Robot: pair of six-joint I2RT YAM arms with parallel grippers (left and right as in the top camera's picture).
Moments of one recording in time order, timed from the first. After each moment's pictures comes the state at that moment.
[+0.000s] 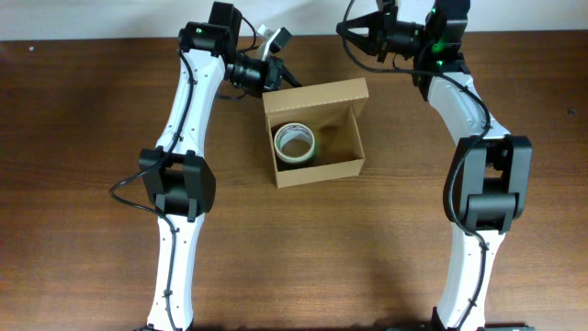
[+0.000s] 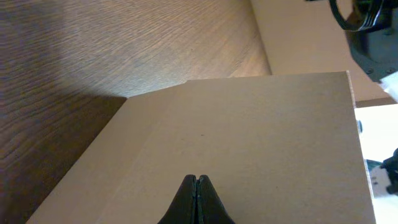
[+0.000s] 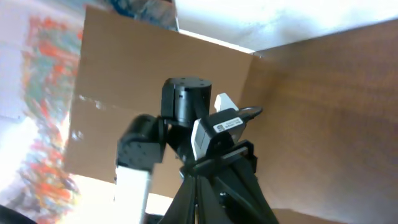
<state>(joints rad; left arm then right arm) -0.19 2.64 2.71 -1.40 1.06 0.16 0.02 2.32 1.88 0.44 -1.35 1.24</state>
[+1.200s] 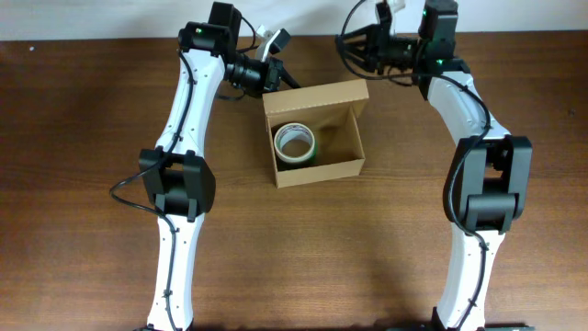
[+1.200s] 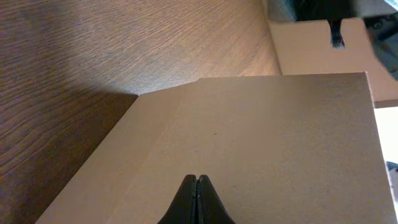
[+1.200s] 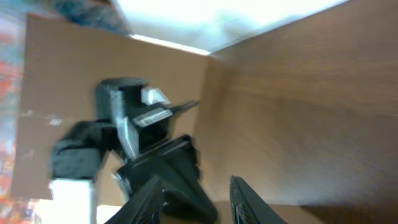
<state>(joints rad) -0.19 2.64 2.71 -1.41 1.02 0.16 0.02 2.32 1.90 -0.12 -1.21 0.80</state>
